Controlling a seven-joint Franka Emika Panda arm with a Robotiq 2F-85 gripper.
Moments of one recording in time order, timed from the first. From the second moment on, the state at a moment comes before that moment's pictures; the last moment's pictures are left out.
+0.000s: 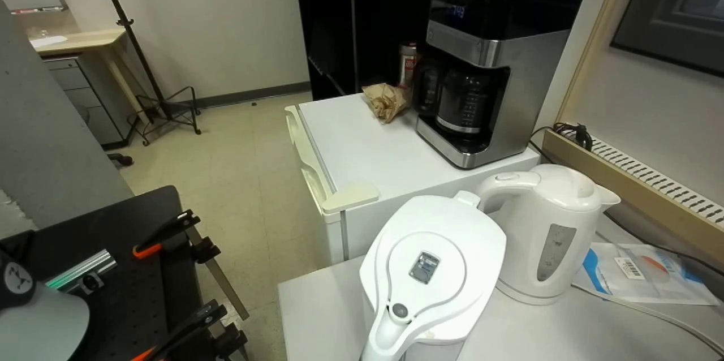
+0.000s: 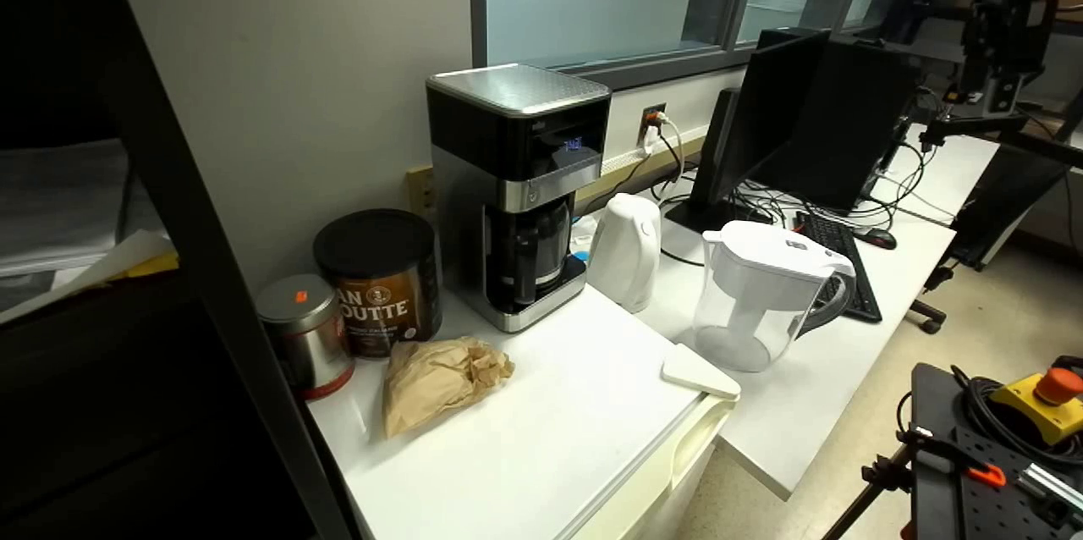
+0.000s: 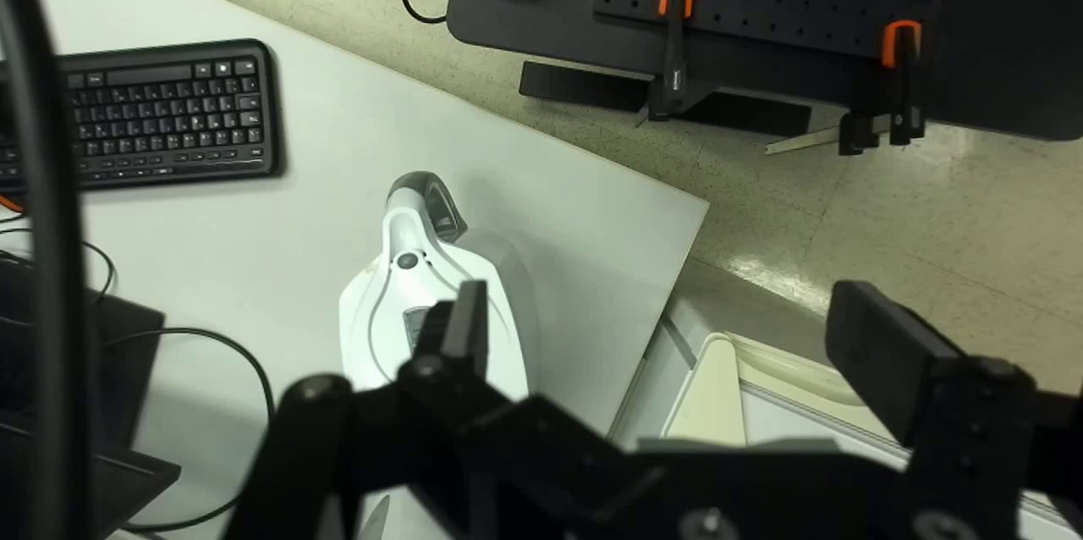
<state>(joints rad) -0.08 -0.45 -0.13 -2.14 -0.24 1.48 -0.34</state>
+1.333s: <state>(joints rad) 0.03 -0.28 -0.03 -2.17 -0.43 1.76 -0.39</state>
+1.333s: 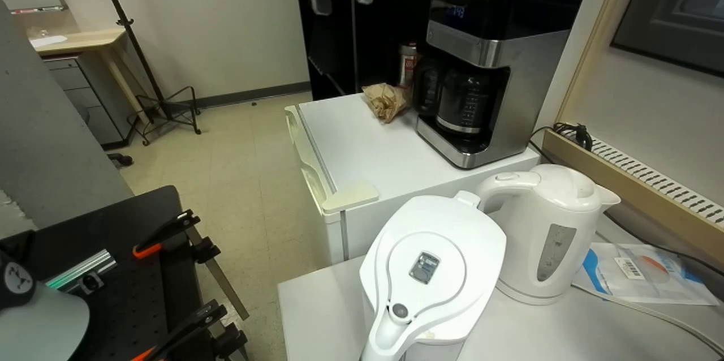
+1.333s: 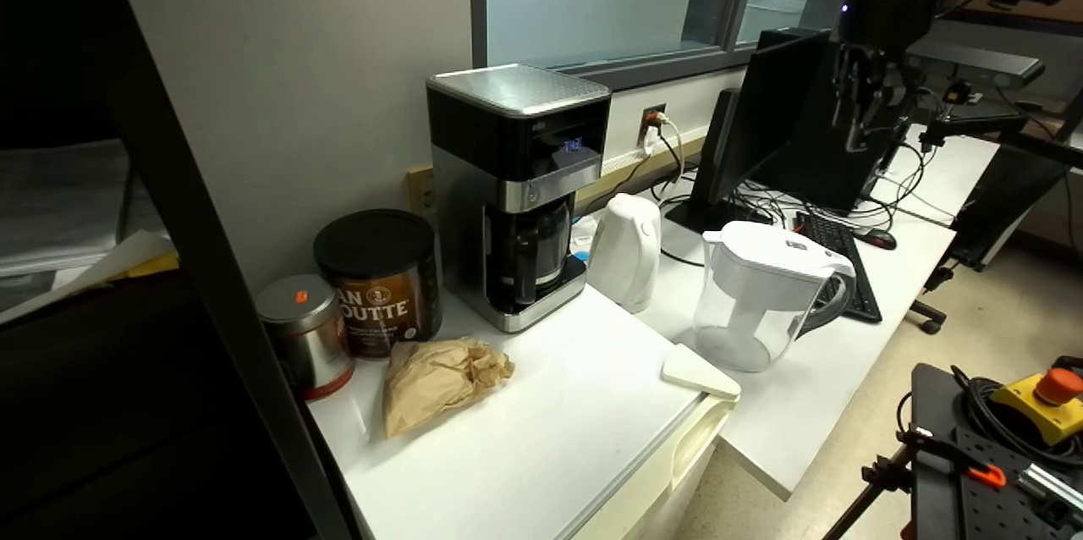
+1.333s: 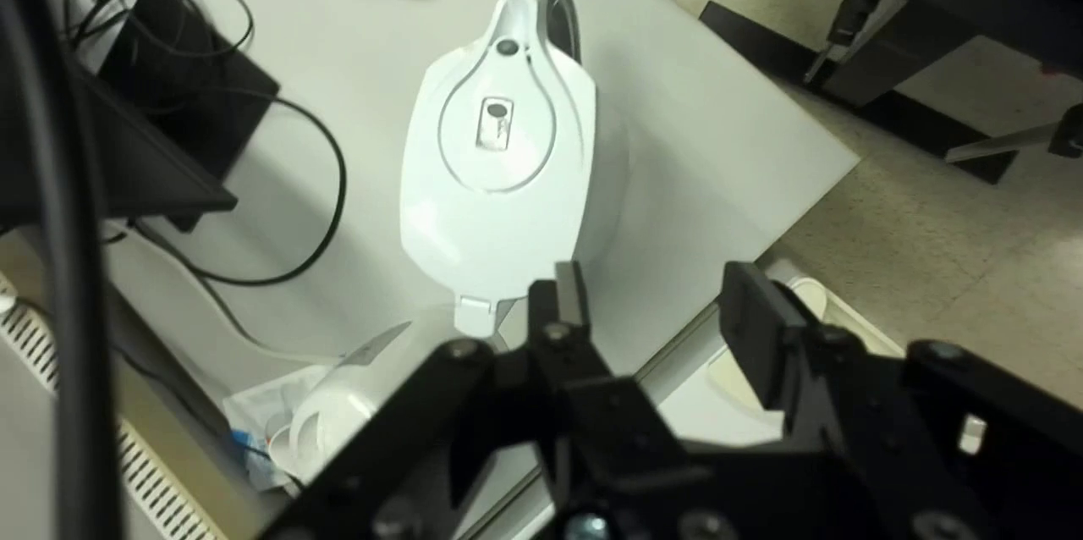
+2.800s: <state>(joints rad) 0.06 0.02 0.05 -2.24 -0.67 2.73 -0.33</state>
